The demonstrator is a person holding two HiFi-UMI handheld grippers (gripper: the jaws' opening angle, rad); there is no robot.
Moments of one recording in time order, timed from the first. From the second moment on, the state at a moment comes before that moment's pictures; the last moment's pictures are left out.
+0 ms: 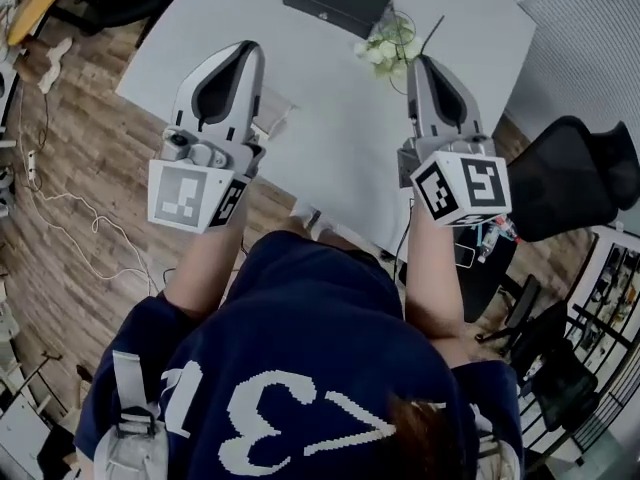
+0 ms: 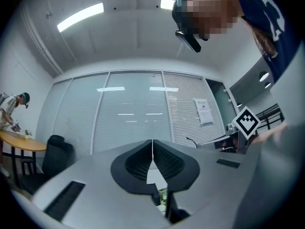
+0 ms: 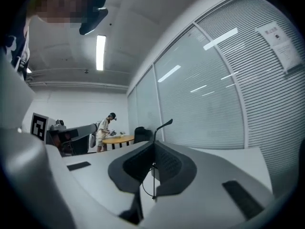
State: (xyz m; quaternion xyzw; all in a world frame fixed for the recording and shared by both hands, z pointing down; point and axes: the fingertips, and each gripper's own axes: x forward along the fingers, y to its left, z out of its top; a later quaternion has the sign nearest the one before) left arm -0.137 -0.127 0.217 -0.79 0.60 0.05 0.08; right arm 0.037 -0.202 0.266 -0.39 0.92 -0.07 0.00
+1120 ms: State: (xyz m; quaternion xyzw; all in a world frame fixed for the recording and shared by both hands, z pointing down) left arm 0.023 -0.173 0.309 -0.90 0.43 0.01 -0.03; right arm 0.221 -0.137 0.549 -0.55 0.75 -0.29 -0.23
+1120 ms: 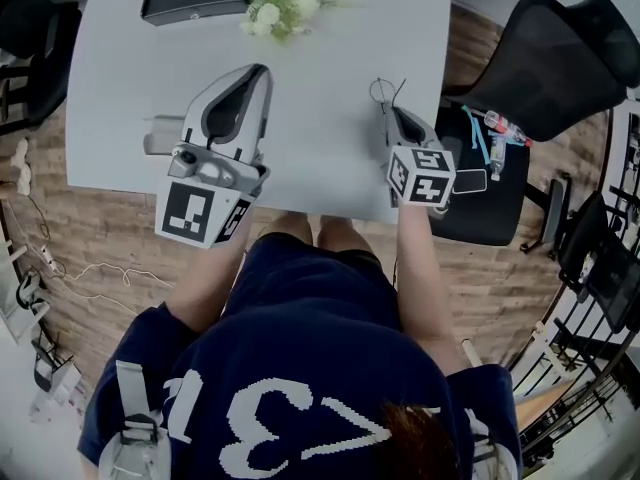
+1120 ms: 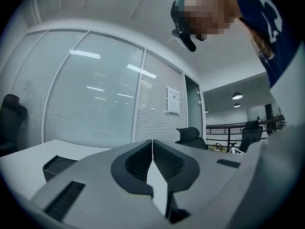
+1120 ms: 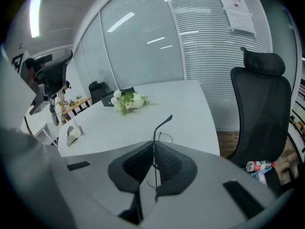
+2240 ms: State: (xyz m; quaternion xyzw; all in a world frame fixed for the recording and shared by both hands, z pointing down) left arm 0.002 -0.182 0.203 -0.89 0.45 0.08 0.07; right arm 0.226 -0.187 0.233 -0.59 0.81 -0.04 0.03
